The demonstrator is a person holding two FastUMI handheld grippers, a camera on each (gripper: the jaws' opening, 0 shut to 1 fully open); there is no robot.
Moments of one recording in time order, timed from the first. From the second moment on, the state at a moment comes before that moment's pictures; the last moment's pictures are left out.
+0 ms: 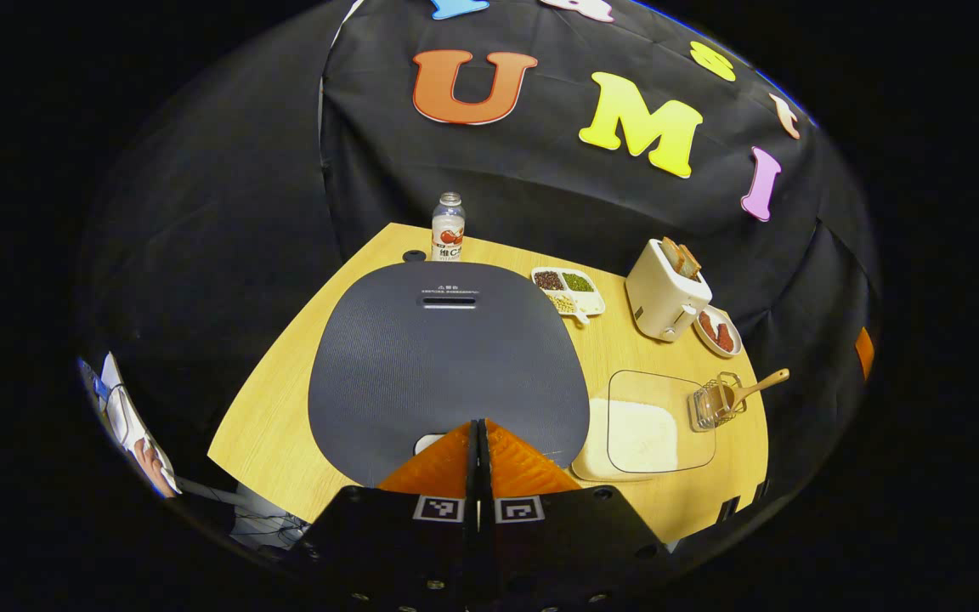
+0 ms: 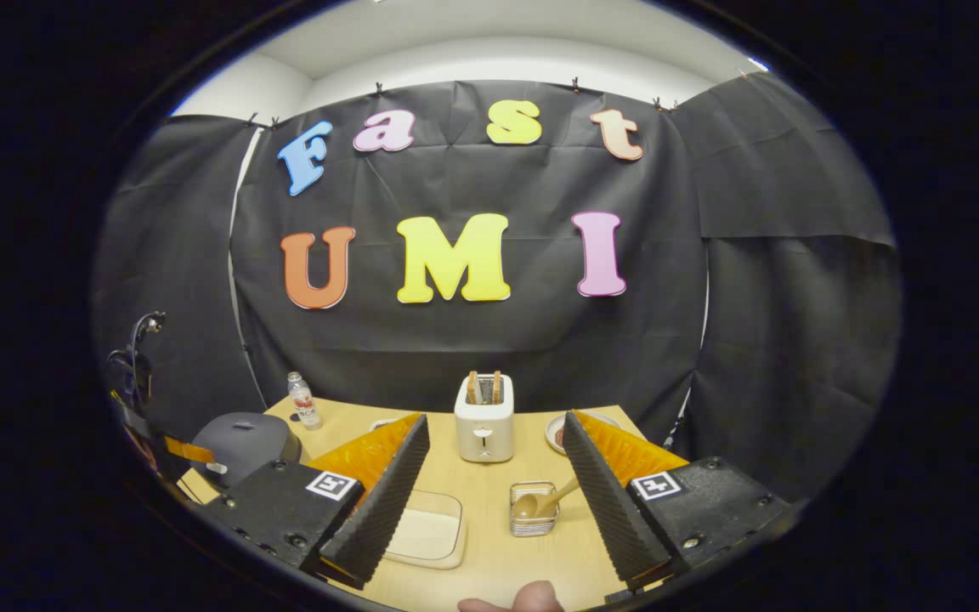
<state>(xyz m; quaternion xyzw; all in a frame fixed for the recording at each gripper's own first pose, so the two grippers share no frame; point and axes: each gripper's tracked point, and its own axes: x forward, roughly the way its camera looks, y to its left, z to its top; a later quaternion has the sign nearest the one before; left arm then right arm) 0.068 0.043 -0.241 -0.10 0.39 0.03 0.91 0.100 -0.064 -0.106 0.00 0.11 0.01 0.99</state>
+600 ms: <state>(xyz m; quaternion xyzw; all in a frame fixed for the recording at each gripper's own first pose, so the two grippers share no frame) 0.061 0.044 -0.266 -0.13 0.42 0.04 0.90 0.116 -0.044 -0.113 0.01 0.12 0.04 0.99</state>
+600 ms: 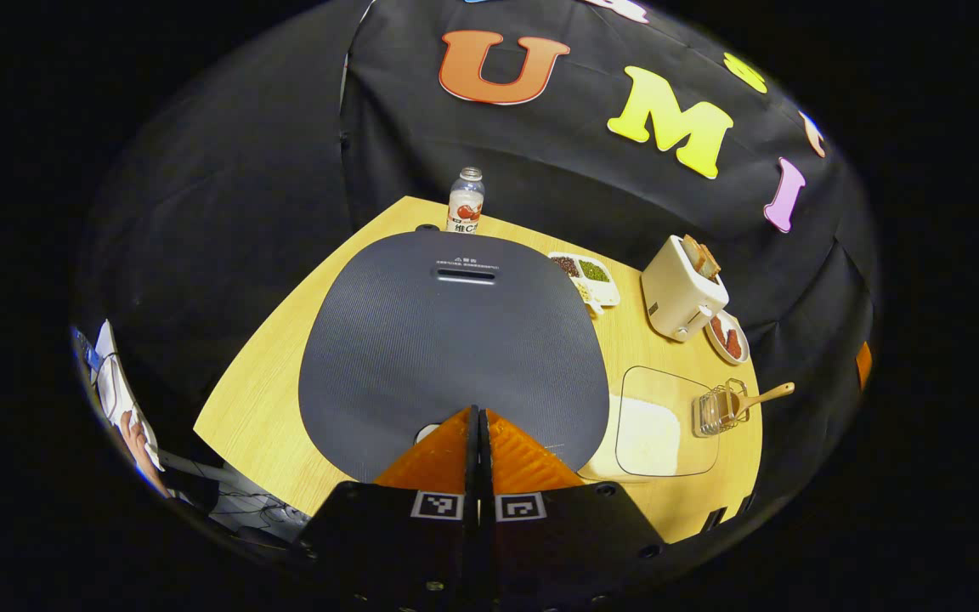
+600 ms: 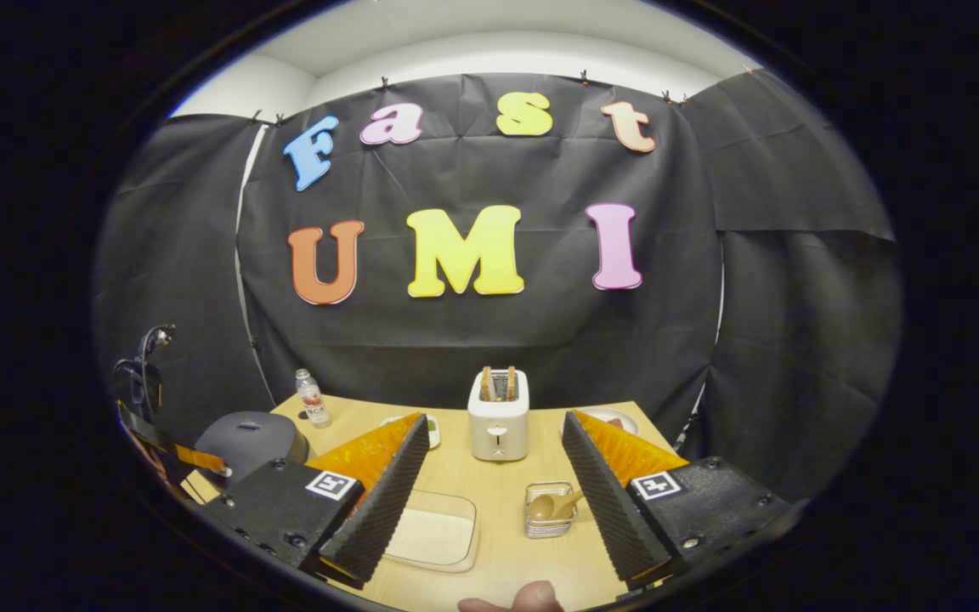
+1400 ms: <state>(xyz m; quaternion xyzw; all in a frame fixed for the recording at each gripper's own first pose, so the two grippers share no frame) 0.101 0.059 -0.106 -0.09 0.18 0.07 0.98 0.111 -0.043 -0.076 0.01 0.08 0.05 1.00</state>
